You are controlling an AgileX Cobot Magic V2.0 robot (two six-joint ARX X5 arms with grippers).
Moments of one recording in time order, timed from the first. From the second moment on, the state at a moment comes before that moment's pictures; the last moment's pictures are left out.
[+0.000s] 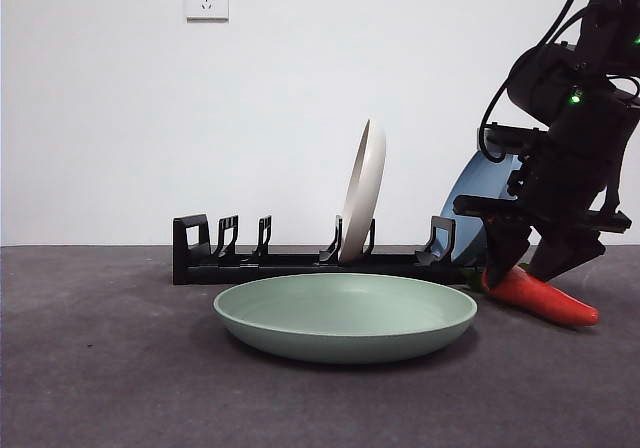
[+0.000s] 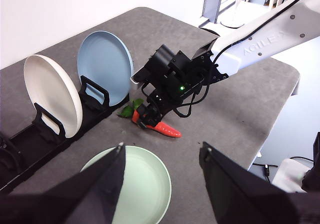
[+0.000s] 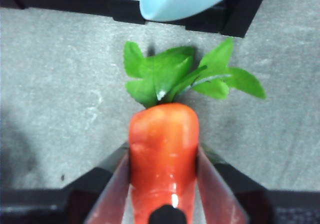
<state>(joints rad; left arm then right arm) -1.01 1.02 1.43 -0.81 -0.13 -0.11 0.24 1.79 1.04 -0.19 -0.05 0.05</state>
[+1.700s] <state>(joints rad) -1.01 1.02 1.43 -0.89 -0.13 -0.11 0.68 1.75 1.05 -0.20 -0.07 0.18</state>
